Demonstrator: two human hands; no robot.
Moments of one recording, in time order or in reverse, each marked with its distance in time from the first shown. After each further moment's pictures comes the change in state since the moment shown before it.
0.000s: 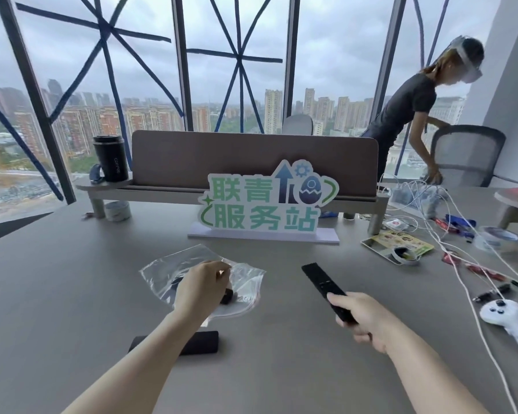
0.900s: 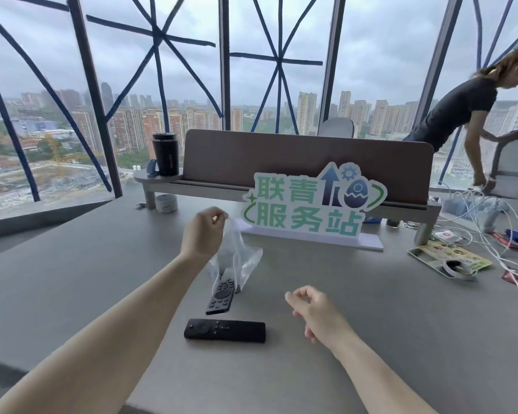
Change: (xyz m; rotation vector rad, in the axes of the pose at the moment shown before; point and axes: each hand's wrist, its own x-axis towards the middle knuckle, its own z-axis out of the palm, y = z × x) left_hand 0.050 -0.034 -0.095 -0.234 0.234 -0.108; right_hand -0.005 -0.029 0.150 -0.235 0.011 -0.269
